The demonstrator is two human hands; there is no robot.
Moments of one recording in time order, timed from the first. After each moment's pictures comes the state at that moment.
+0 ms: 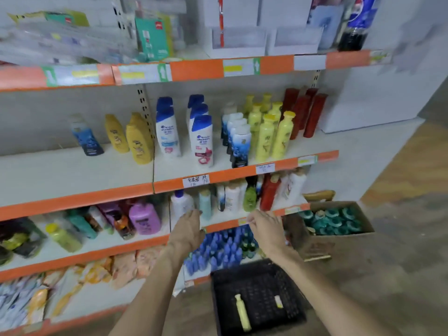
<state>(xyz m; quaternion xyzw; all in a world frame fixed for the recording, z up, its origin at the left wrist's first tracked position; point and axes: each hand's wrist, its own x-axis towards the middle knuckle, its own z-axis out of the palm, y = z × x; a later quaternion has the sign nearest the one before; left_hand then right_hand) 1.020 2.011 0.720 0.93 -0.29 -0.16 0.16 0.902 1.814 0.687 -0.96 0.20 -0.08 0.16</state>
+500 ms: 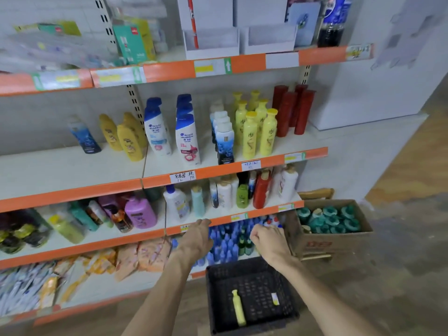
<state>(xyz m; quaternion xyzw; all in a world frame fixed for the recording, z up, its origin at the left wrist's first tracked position) 0.938 1.949 0.713 0.93 -0.27 -0.20 0.13 0.826 1.764 0.674 -0.96 0.22 0.03 0.19</state>
